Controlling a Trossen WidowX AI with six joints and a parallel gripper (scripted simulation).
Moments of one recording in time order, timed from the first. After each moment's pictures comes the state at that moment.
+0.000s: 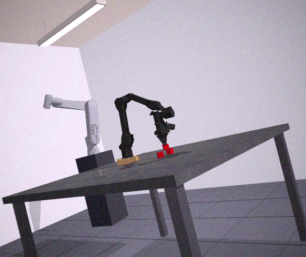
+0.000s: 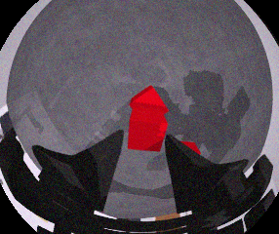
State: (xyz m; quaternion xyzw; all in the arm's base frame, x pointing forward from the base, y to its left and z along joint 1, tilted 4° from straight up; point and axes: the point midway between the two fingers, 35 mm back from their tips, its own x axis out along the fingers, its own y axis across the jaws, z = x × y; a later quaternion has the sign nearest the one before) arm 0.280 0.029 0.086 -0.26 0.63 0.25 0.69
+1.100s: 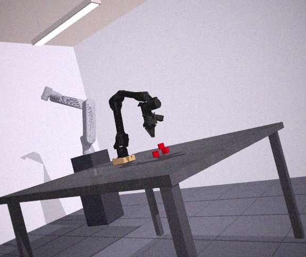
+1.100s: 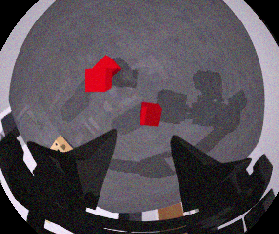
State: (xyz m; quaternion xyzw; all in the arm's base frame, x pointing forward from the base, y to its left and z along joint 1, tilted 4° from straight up) arm 0.288 -0.056 0.141 -0.25 0.63 0.23 0.70
